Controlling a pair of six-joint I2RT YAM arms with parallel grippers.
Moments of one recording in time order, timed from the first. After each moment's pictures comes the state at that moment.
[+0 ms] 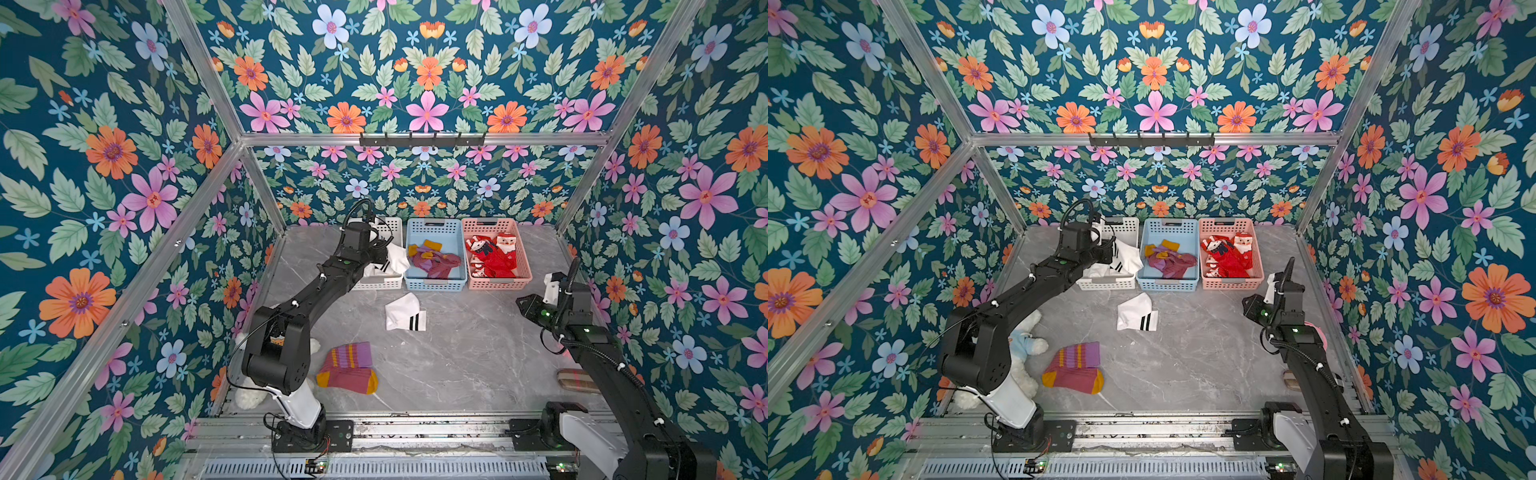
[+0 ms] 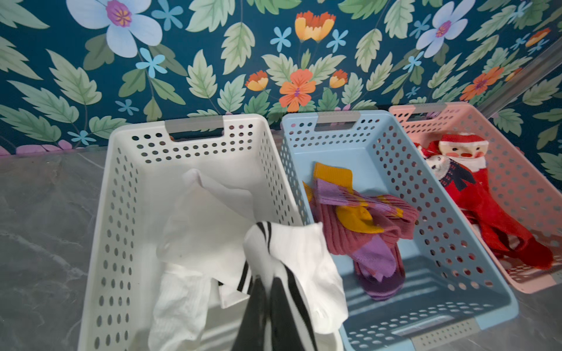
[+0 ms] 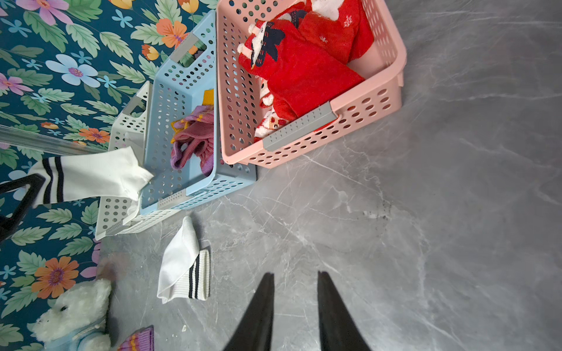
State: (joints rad) left arm -0.35 1.70 1.28 -0.07 0.02 -0.15; right arm -0.04 0.97 0.63 -0.34 -0.31 0.54
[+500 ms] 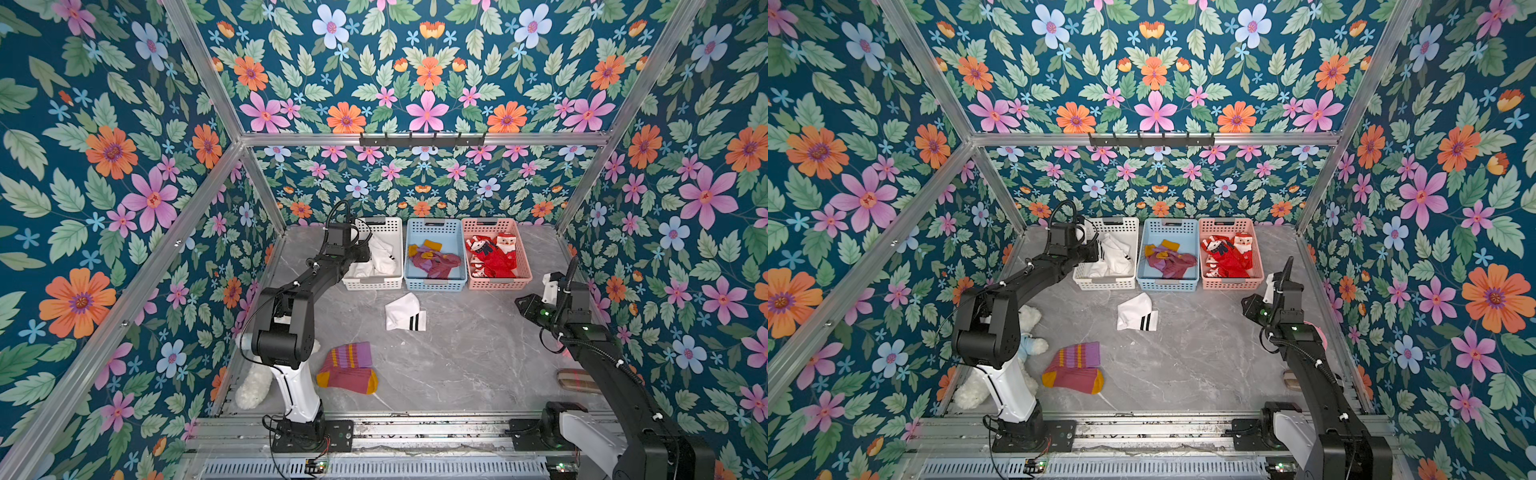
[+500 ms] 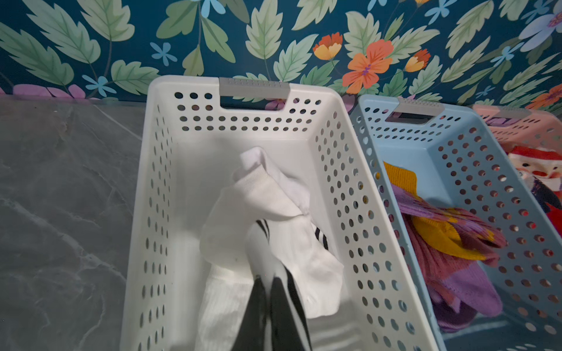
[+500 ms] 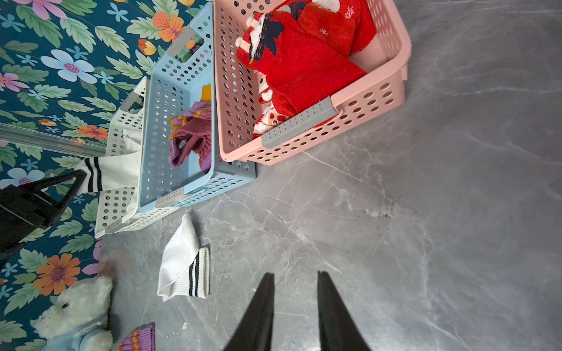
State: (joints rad) left arm -0.19 1.88 1.33 -0.03 0.14 -0.19; right arm -0.04 0.99 0.64 -0.34 -0.33 0.54
